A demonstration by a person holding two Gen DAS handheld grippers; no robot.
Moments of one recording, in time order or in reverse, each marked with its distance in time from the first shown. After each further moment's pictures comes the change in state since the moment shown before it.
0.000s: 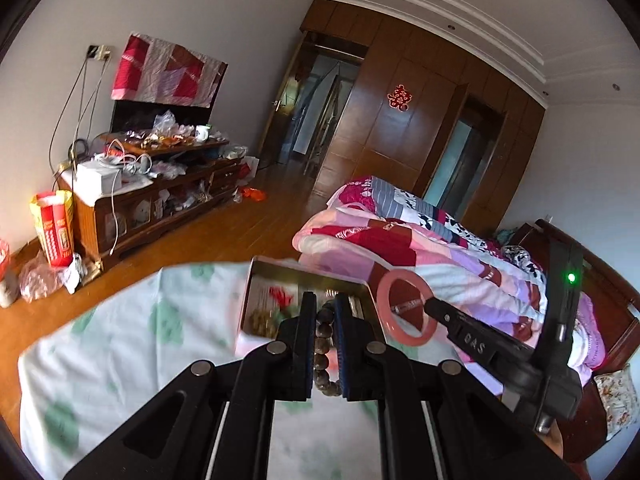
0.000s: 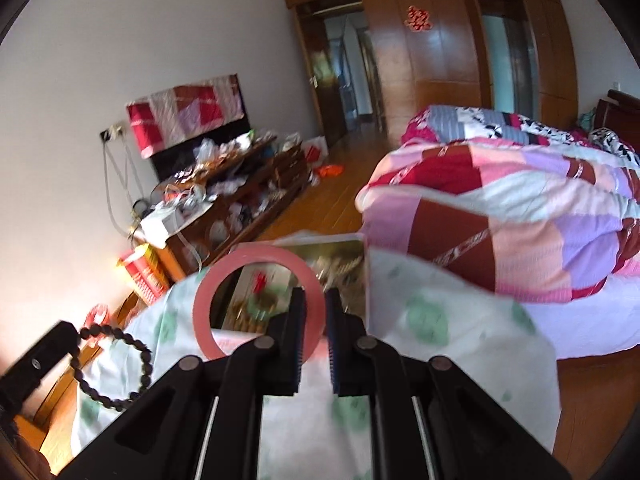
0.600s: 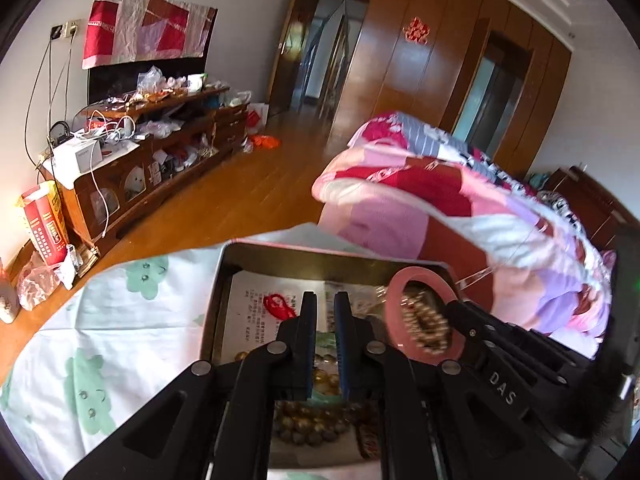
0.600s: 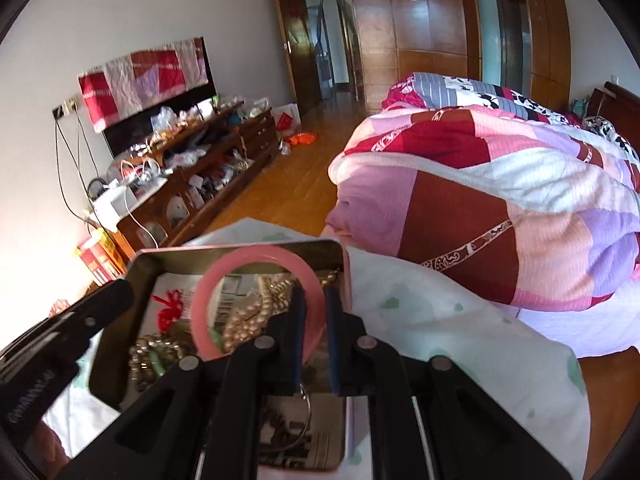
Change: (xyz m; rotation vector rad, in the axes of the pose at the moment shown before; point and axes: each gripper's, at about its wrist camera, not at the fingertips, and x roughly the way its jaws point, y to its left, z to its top) left arm 0.176 0.016 -0.013 0.070 0.230 0.098; right arm 0.130 -0.021 0.001 -0.007 0.138 -0.094
